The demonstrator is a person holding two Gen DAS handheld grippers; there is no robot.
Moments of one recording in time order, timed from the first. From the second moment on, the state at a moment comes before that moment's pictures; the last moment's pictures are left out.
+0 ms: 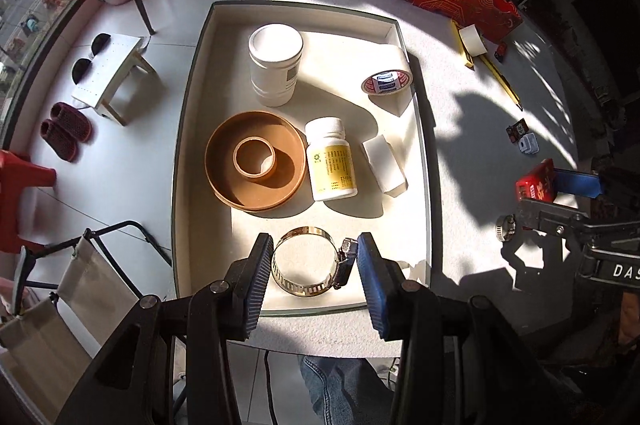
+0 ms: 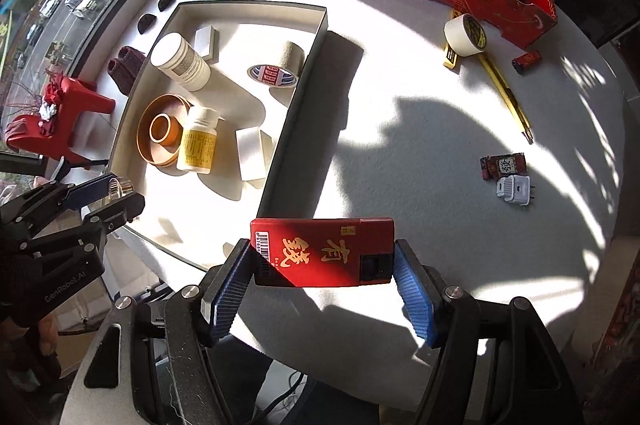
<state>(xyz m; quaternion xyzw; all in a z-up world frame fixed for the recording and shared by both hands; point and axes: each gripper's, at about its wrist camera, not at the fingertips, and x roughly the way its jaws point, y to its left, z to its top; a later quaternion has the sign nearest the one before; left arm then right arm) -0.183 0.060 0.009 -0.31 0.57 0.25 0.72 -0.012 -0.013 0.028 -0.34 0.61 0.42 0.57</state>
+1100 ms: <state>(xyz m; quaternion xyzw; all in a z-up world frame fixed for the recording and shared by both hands) -0.202 0.072 -0.013 -0.32 0.59 0.27 0.69 -0.058 0.037 0.011 -0.36 0.62 0.46 0.53</state>
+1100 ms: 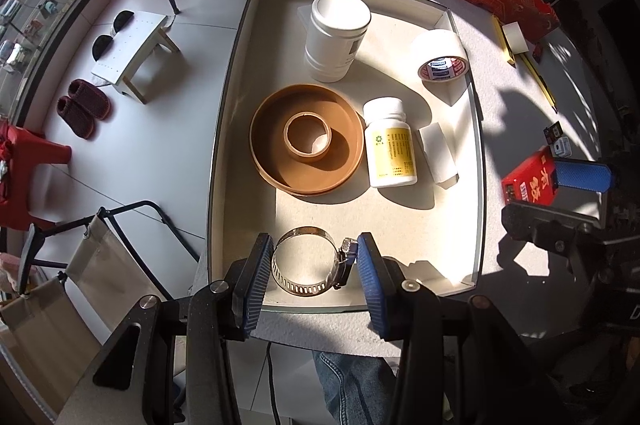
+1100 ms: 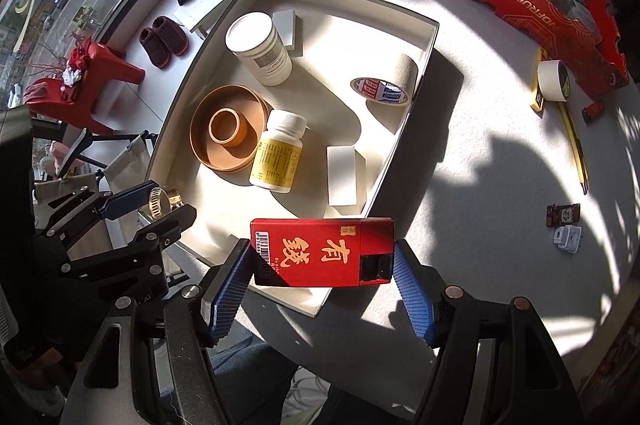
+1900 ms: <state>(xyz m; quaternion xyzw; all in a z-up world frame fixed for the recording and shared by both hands) -0.195 0.073 -0.039 -0.31 0.62 0.27 0.67 -0.061 0.047 -0.016 -0.34 0.65 0.45 0.51</state>
